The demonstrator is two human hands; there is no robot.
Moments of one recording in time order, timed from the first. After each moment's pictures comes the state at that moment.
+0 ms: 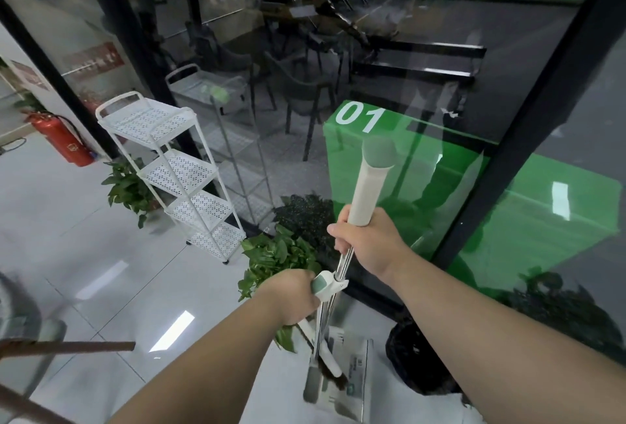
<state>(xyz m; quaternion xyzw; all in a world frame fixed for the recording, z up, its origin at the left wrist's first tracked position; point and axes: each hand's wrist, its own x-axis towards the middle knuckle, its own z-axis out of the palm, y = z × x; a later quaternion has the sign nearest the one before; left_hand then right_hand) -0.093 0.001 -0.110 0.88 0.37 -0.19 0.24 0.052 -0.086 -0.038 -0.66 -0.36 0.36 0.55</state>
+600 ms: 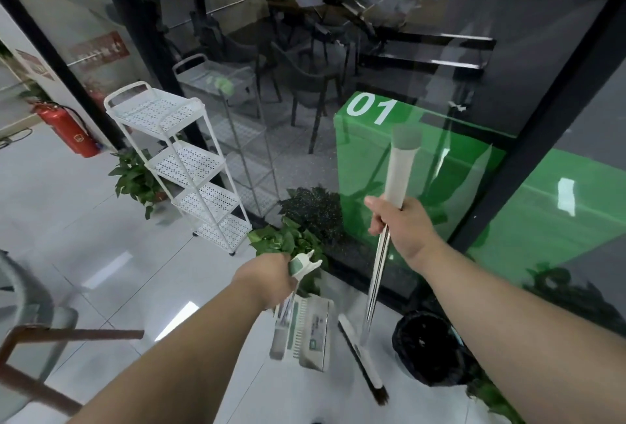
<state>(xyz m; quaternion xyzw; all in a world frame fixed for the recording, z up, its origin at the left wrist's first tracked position) -0.135 0.042 -0.106 0.88 0.42 -0.16 0.18 0.074 -0.088 -0.050 -0.72 -0.30 0.32 0.54</state>
